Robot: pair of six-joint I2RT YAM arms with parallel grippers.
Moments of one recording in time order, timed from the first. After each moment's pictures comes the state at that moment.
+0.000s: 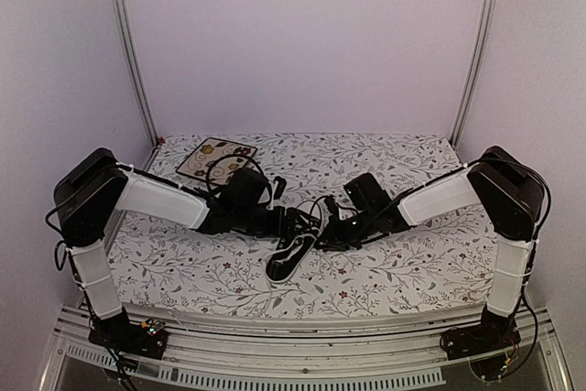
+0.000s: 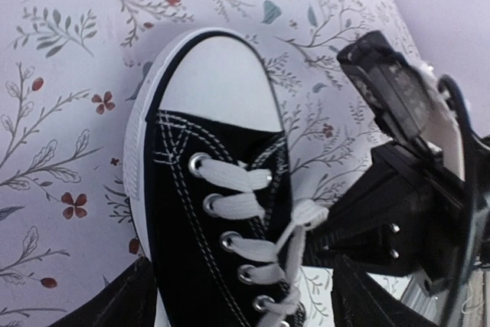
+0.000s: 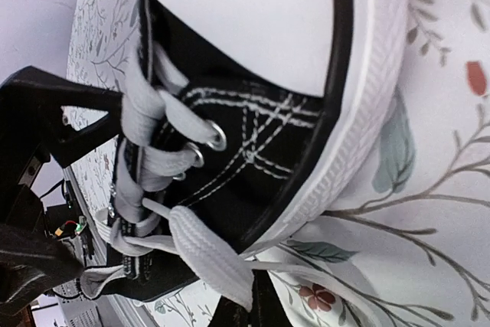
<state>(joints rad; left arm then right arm) -0.82 1.89 1.00 0.18 0.19 -0.64 0.76 1.96 1.03 0.06 -0.48 0.73</state>
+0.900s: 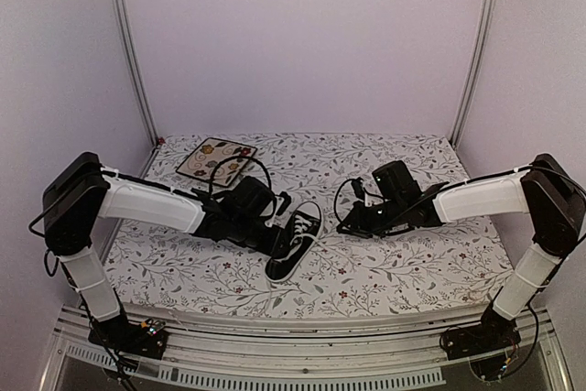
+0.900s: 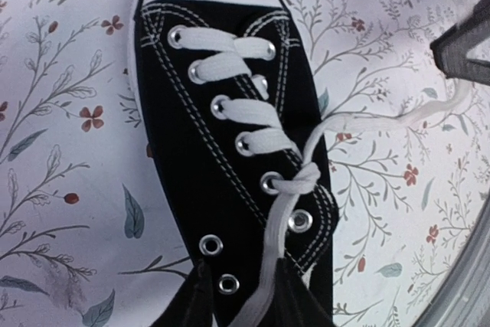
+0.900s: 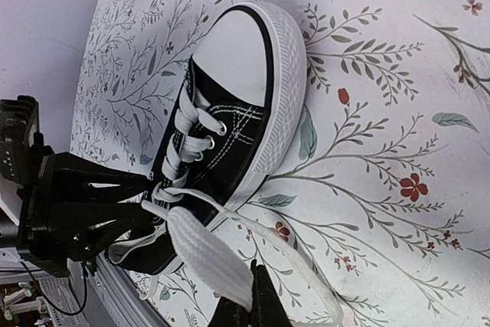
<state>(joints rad) -0.90 1.78 0.98 -0.12 0.07 -0.41 0.70 1.67 0.88 0.00 -0.35 0.72</state>
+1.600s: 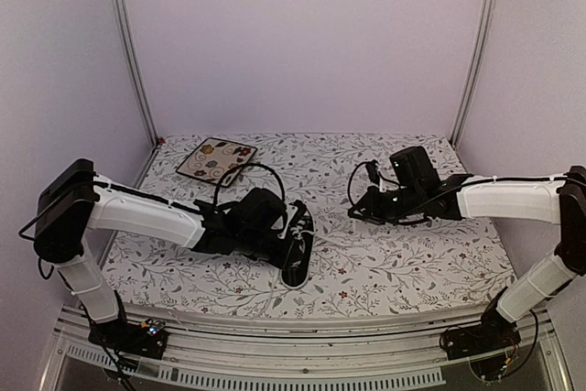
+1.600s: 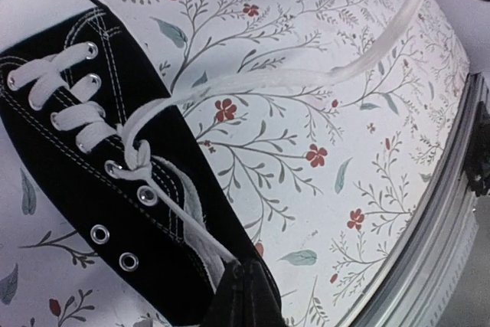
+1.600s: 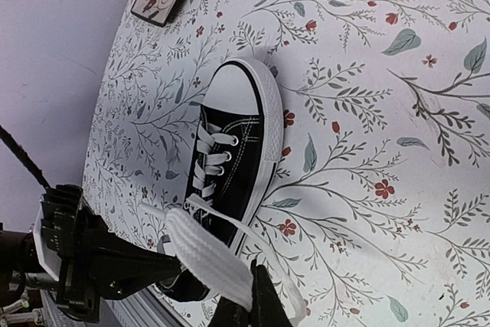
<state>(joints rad) -1.04 1.74 0.97 -0.07 0.07 -0.51 0.67 1.50 0.88 -0.10 -0.30 0.70</state>
